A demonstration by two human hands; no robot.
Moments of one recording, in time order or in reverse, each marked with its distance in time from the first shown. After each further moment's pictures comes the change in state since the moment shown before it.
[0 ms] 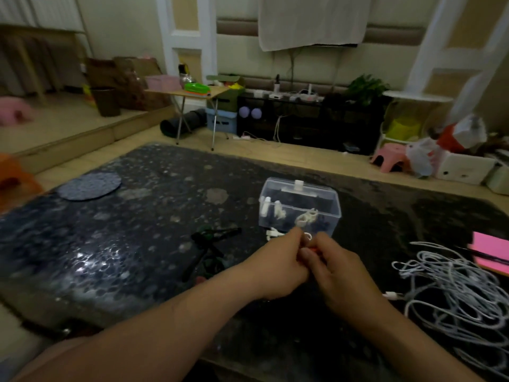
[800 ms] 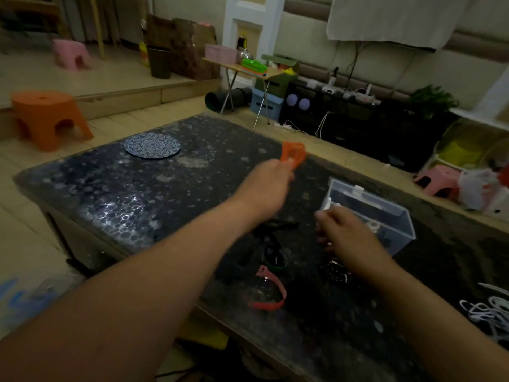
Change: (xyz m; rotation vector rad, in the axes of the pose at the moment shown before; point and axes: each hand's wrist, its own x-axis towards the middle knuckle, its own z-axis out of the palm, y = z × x) left_hand -0.021 -0.076 -0.135 -0.465 0.530 -0.184; right_hand 0.090 -0.068 0.074 0.035 -0.174 0.272
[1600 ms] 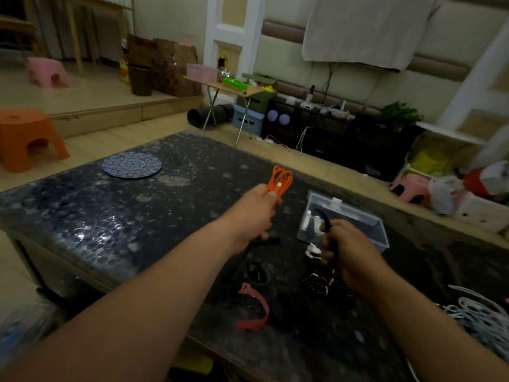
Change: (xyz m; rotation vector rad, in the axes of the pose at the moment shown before) left_hand -0.001 -0.005 0.020 -0.227 -0.114 -0.156; right_hand 0.011 0.023 -0.027 0.536 0.063 0.226
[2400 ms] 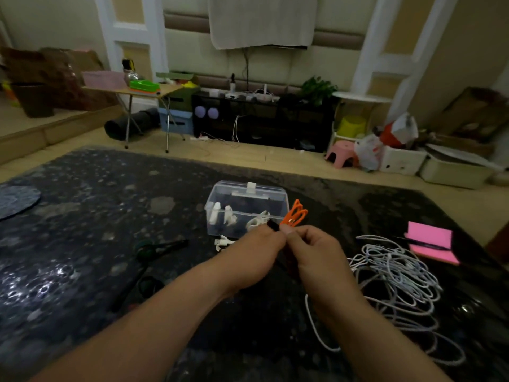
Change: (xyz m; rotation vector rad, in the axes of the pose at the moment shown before) left_hand -0.025 0.000 0.181 0.357 -0.517 0.180; right_hand -0.058 0.041 -0.100 0.164 0.282 -0.238
